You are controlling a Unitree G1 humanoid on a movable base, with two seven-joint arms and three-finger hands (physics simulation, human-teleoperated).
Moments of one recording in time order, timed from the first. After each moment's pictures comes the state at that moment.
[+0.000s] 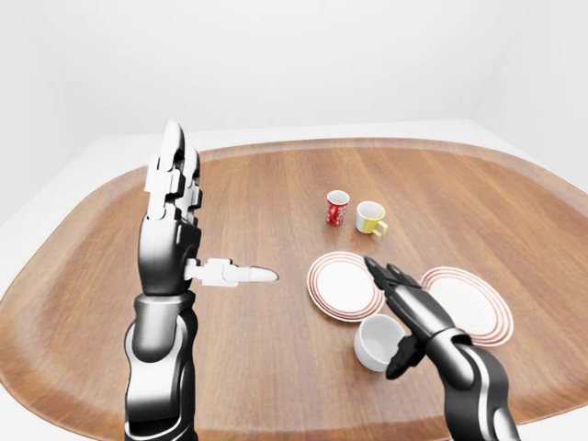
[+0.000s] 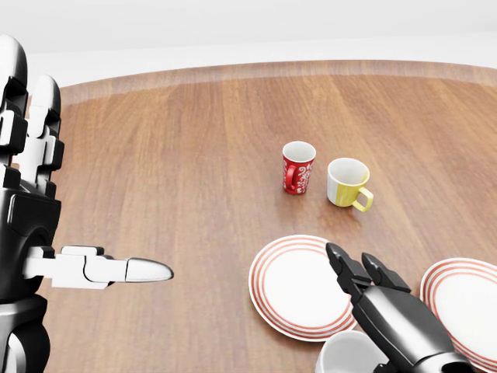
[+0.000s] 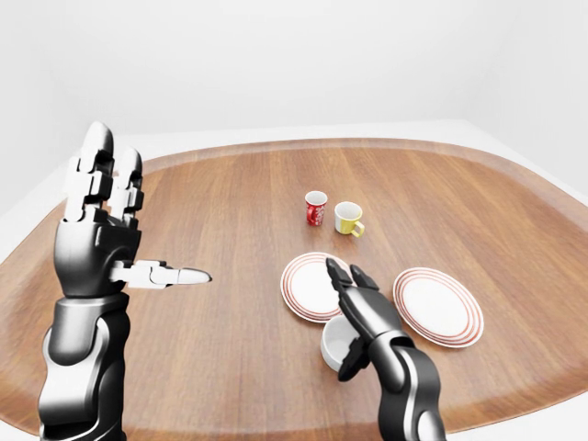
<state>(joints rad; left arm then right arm) -0.11 0.05 0.07 -0.62 0.04 0.09 -0.10 0.21 -0.07 -0.05 -0.51 -1.03 0.09 0.69</state>
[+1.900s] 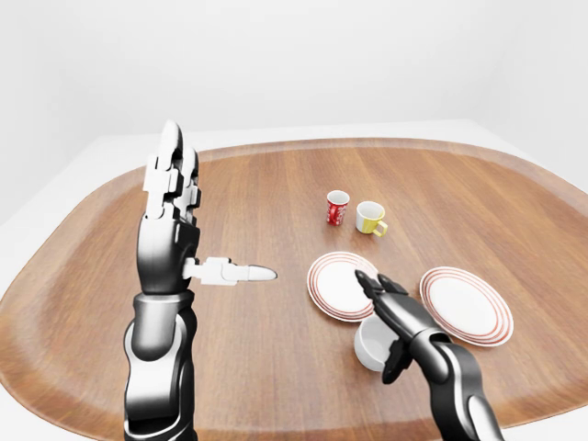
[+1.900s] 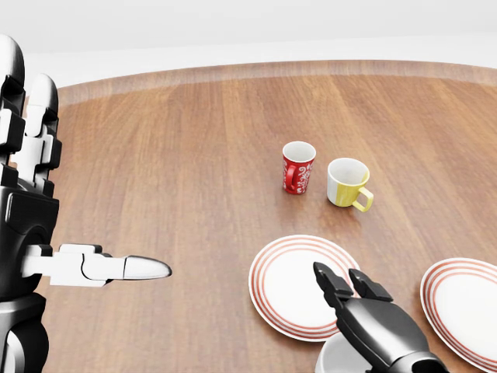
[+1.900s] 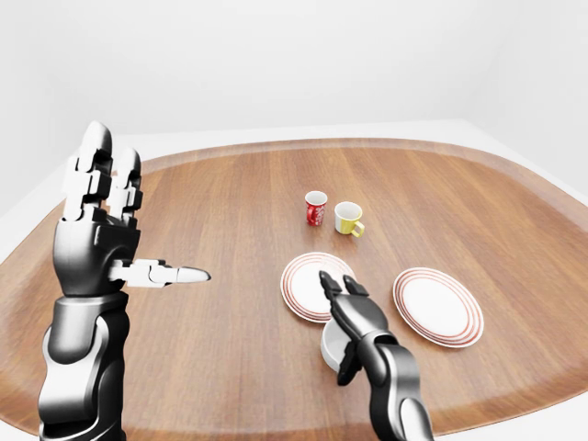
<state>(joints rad) -0.12 0.06 0.08 -0.61 0.04 0.09 -0.10 0.18 -0.10 0.00 -0.33 -1.11 0.04 0.62</state>
